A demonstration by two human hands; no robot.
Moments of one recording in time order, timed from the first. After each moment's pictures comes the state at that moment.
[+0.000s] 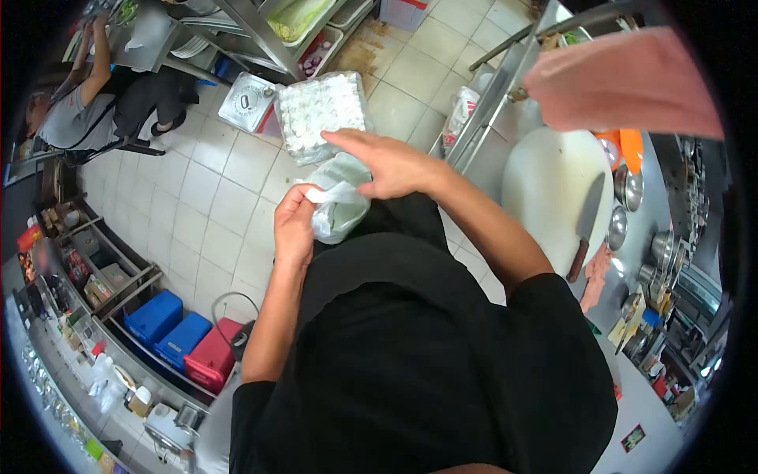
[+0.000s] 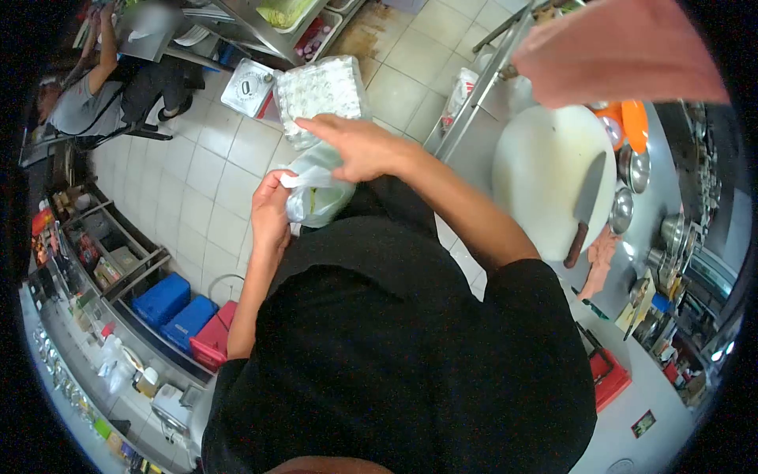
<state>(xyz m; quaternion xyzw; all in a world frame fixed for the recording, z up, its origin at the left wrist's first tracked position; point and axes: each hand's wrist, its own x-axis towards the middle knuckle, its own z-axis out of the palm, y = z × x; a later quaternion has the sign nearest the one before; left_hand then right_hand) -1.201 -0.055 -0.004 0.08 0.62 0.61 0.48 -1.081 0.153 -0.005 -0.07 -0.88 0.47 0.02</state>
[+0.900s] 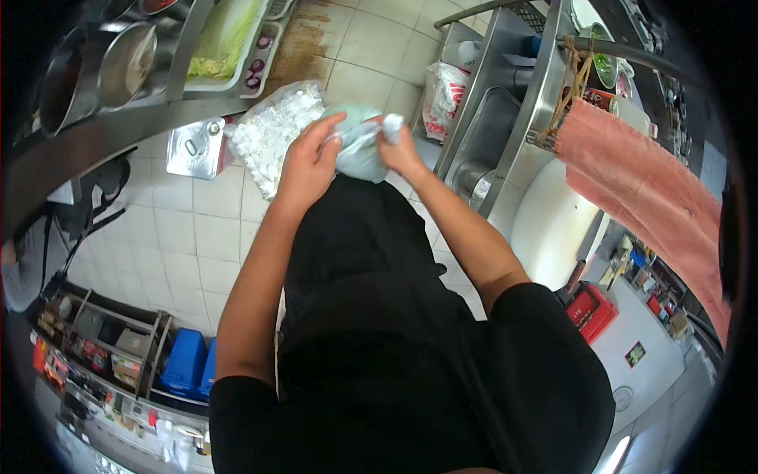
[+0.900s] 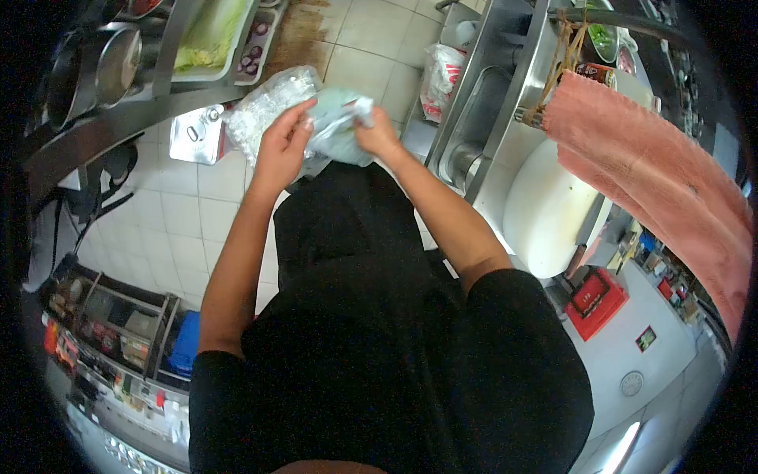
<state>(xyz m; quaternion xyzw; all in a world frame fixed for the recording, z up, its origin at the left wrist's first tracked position) -1.359 0.229 -0.147 0.43 0.64 0.40 0.50 -1.148 0.290 -0.256 -0.53 -0.66 0.51 0.17</state>
